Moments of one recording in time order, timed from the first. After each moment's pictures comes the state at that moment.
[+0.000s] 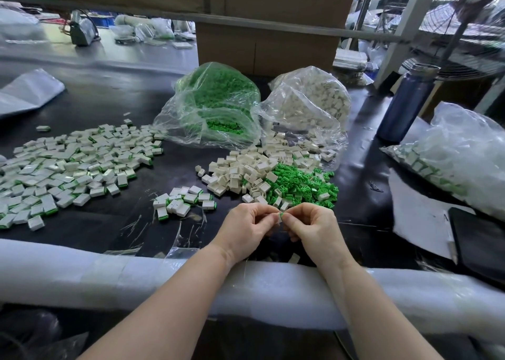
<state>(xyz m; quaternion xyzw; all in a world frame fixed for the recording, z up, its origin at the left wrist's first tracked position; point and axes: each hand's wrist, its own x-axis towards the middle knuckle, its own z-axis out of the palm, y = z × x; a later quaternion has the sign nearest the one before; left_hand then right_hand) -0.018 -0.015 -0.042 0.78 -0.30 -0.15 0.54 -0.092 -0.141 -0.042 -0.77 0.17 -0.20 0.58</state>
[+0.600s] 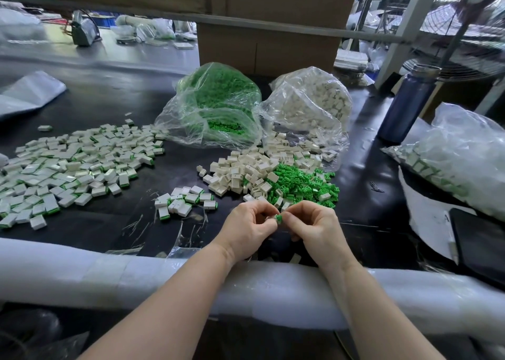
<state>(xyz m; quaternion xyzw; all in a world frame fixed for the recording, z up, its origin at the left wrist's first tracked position) -0.017 -0.015 -0.040 0.78 -0.30 -0.15 0.53 -0.094 -0.139 -0.039 -0.76 0.12 -0.21 0.60</state>
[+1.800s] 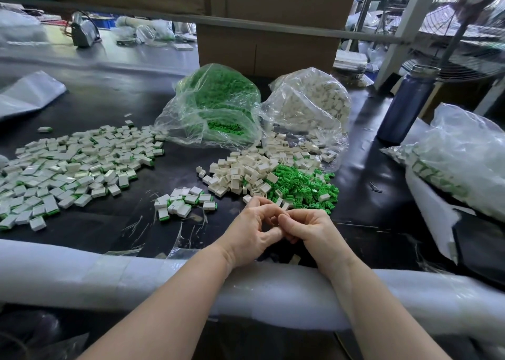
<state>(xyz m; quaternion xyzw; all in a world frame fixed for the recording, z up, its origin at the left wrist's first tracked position) -0.020 -0.016 -0.038 0.74 -0.37 -0.19 0.52 -0.094 -0.141 -0.039 -0.70 0.12 -0.10 0.70</state>
